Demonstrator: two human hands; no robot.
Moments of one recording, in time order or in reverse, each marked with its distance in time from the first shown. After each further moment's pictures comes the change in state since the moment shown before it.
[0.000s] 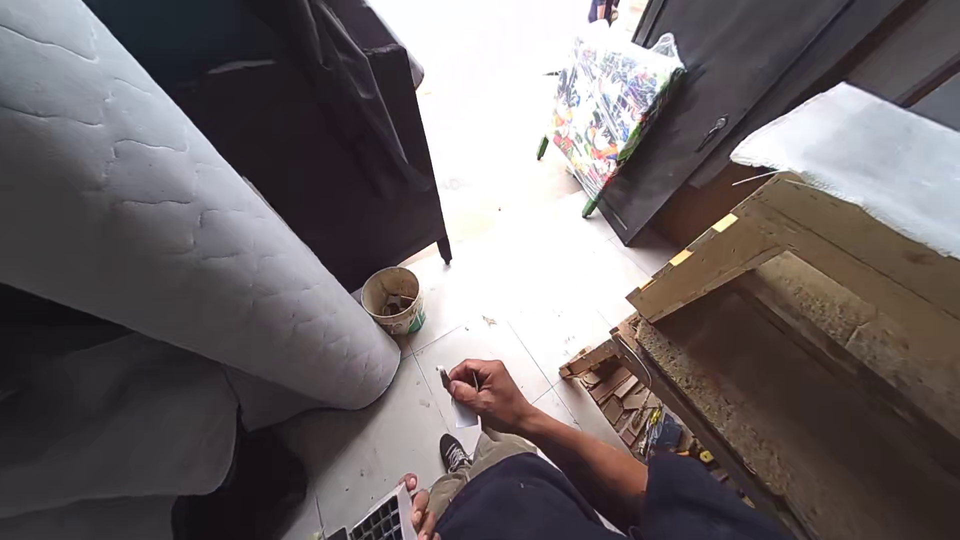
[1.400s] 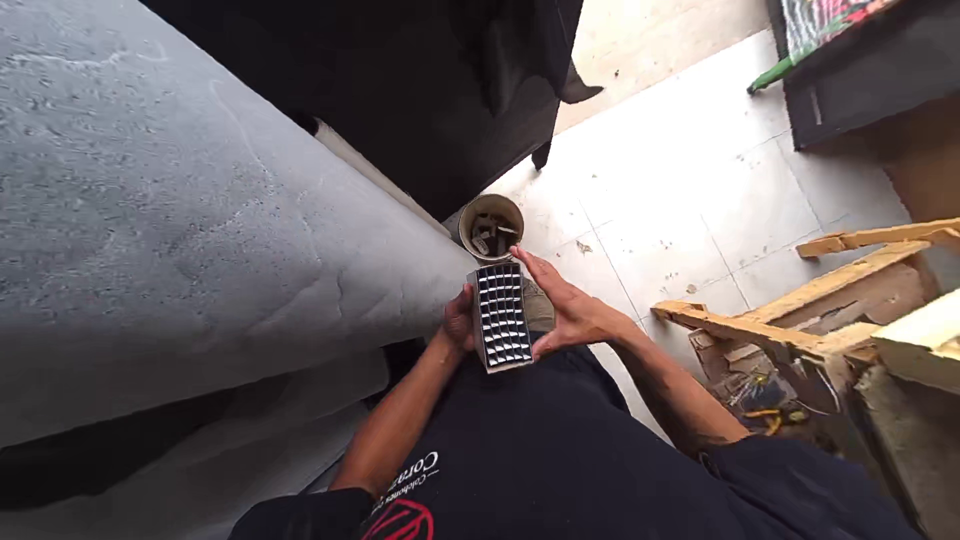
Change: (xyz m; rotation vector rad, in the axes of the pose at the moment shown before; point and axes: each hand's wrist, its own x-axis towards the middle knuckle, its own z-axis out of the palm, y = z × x) left_hand 0.367 0.477 -0.011 0.230 0.255 -0.230; right_hand 0.457 0.116 0.077 -0.184 -0.366 0.020
